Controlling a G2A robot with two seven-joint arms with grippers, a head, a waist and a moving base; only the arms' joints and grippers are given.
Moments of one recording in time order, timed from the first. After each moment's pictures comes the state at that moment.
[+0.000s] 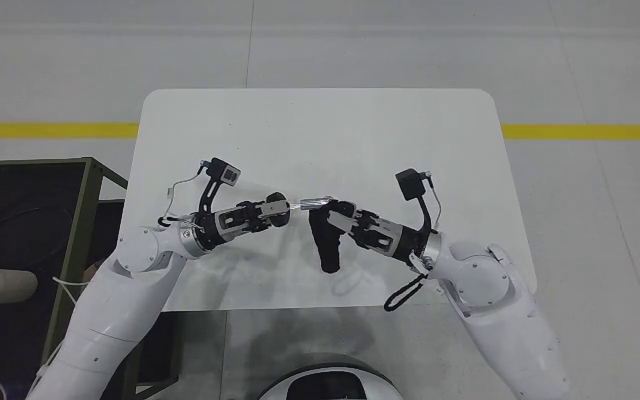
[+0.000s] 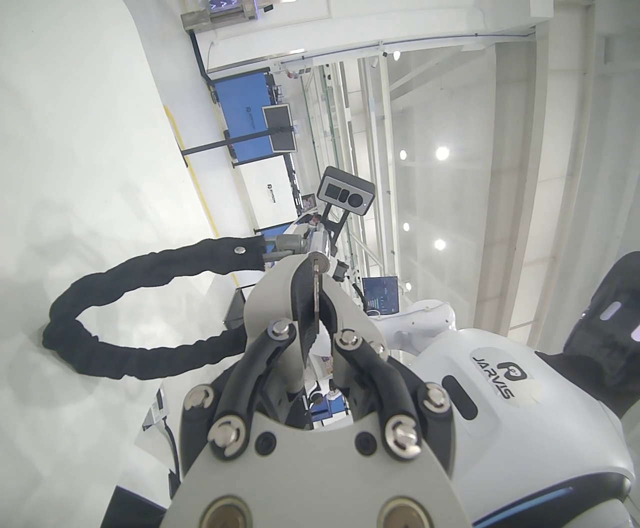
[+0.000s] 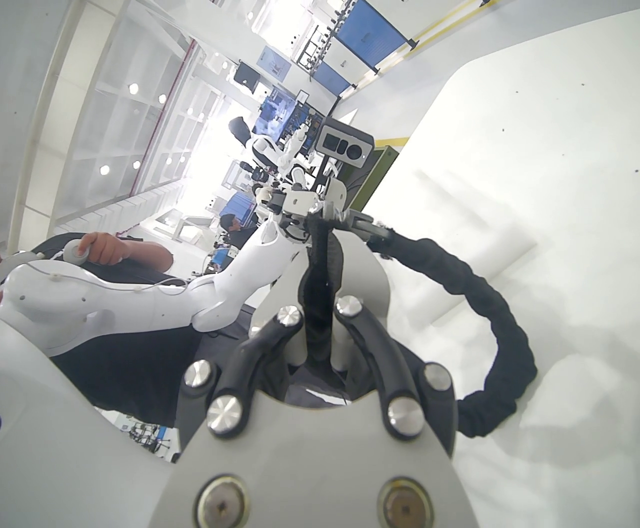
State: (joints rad) left arm 1.33 -0.93 -1.27 -1.68 -0.65 -0.38 -0.97; right arm -1.40 -1.16 1.19 -1.91 -0.06 -0.35 0.68
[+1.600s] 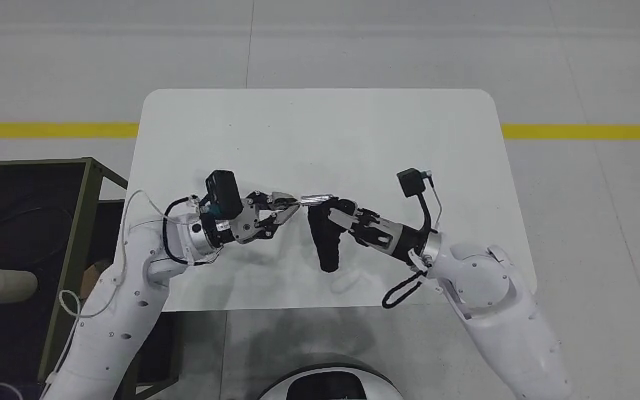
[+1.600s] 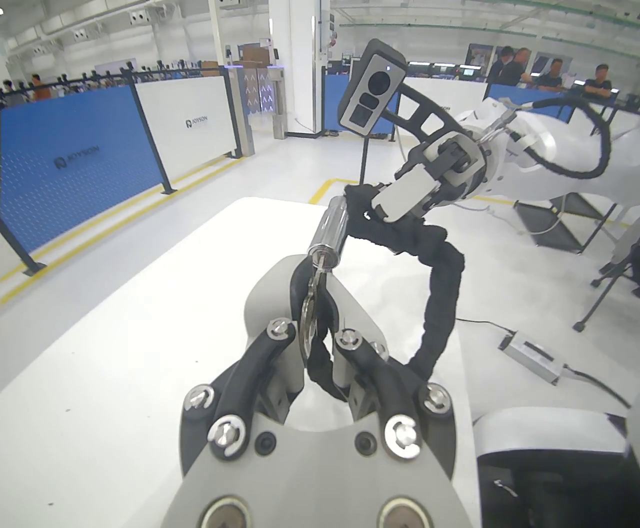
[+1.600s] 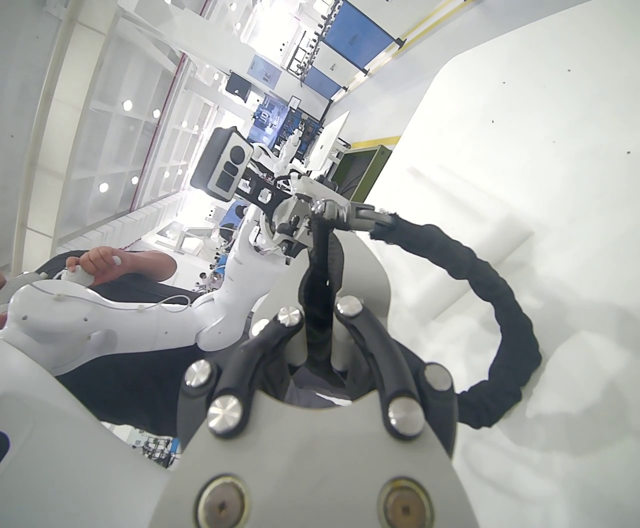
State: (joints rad) left arm 1.37 -1.00 -1.35 -1.79 1.24 -0.91 0.17; right arm -1.40 -1.15 1.18 -1.93 -0.06 -0.28 0.66
